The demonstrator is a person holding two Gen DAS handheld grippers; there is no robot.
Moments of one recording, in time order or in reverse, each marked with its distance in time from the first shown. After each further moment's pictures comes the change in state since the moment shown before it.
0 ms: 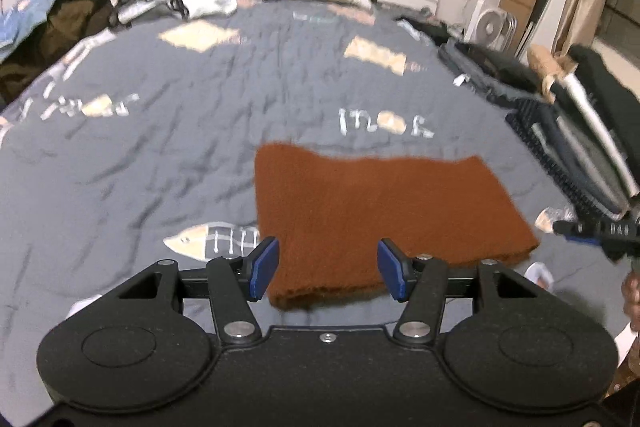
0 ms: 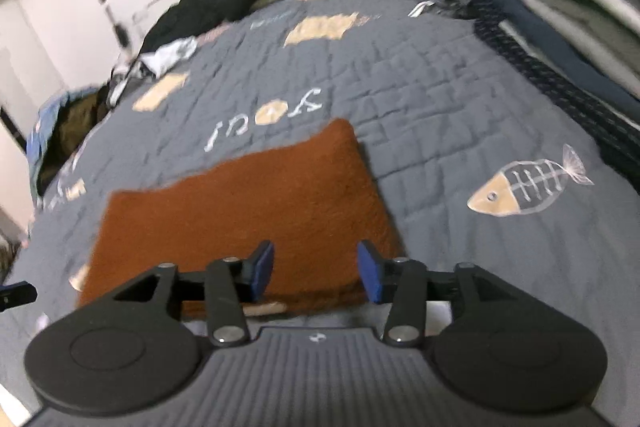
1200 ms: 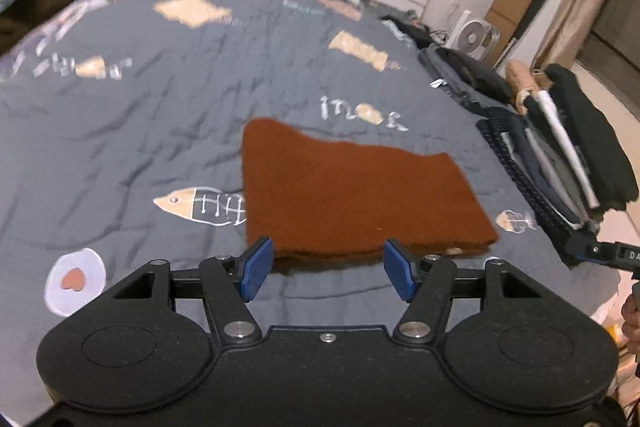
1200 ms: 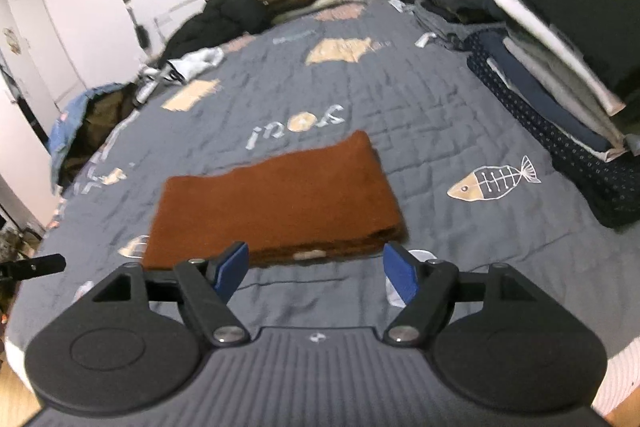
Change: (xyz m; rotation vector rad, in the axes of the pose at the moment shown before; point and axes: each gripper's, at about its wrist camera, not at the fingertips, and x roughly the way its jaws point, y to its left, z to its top) left arm 0.004 0.037 -0.021 -0.110 0.053 -0.146; right arm -0.093 0.033 -0.019 -0.068 -0.017 -0.013
